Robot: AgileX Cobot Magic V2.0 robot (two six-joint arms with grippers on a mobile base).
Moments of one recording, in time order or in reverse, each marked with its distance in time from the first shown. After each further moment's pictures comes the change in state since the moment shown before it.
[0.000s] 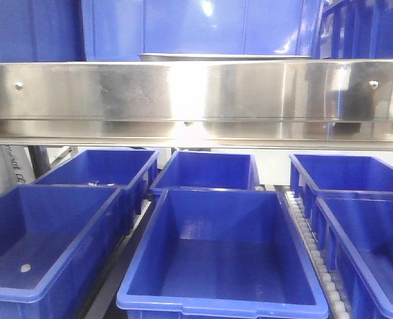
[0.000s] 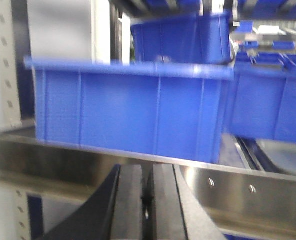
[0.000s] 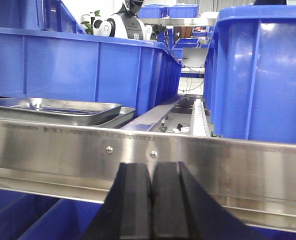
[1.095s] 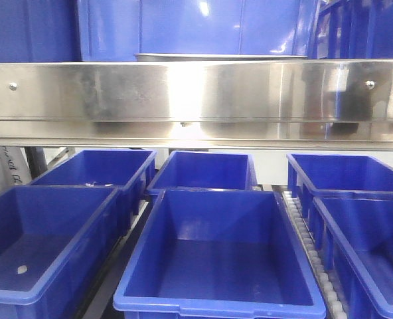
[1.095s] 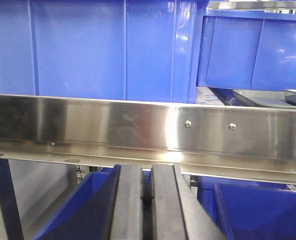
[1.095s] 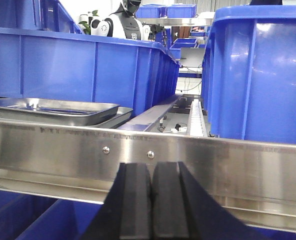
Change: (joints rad) left arm -0.015 -0.001 0.223 -0.342 -0.176 0.391; right arm 0.000 0.000 0.000 0.000 0.000 -0.002
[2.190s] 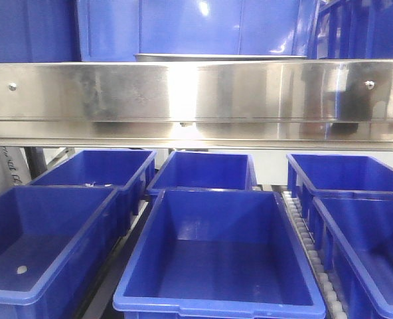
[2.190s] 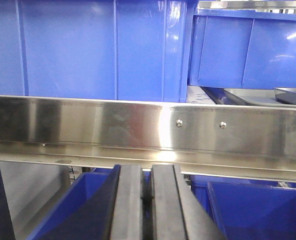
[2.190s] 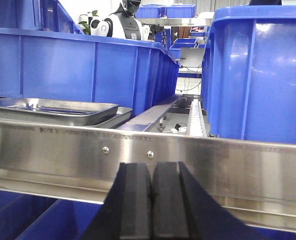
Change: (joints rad) left arm -0.031 0.000 0.000 -0.003 0.002 0.004; right arm 0.000 0.000 0.000 0.000 0.000 0.000
